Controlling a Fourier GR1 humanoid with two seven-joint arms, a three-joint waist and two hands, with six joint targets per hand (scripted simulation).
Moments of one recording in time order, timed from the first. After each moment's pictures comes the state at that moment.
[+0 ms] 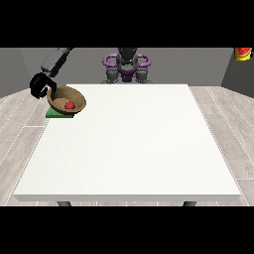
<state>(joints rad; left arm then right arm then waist) -0.53 0.78 0.57 -0.99 0.35 -0.48 -0.07 -0.57 -0.58 -0.36 -0.61 -0.15 -0.01 0.02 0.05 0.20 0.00</state>
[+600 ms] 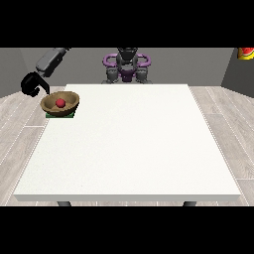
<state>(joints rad) -0.54 0.82 0.58 -1.00 0.38 -0.47 -0.06 -0.59 -0.65 -0.43 -0.54 -0.18 -0.08 0.00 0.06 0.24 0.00</state>
